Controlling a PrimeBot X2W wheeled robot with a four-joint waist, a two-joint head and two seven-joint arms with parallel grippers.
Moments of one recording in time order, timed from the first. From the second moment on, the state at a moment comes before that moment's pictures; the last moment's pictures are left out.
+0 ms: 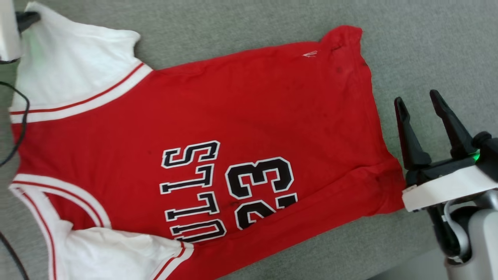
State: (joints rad) left arm -1.15 0.75 -0.44 0.44 -0.88 -0.13 0.94; right arm -0.25 -0.14 0.04 -0.08 0.23 0.13 -0.05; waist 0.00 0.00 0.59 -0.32
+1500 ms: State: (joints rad) left arm -0.86 0.80 -0.72 -0.18 -0.94 -0.09 0.33; right arm -0.77 -0.71 0.42 0.32 0.50 0.13 0.79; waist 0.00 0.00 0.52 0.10
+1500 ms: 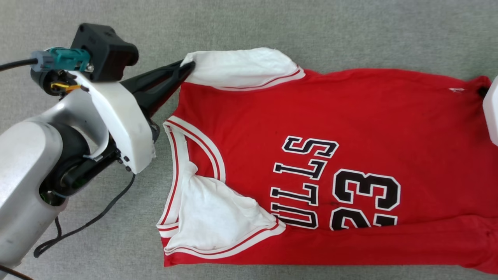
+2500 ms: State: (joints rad) left arm -0.31 0.96 -0.77 -0.28 -1.06 0.08 0.18; right arm -0.22 -0.66 0.23 0.12 0.57 0.13 0.52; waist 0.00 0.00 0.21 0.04
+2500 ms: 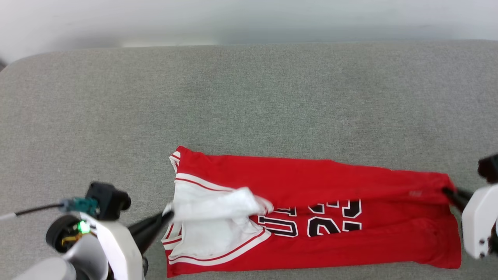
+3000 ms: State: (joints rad) left arm -0.27 0.89 -0.88 -0.12 -0.98 0.04 0.19; right arm -0.10 -0.75 0.34 0.06 0.52 0.13 0.54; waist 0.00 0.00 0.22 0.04
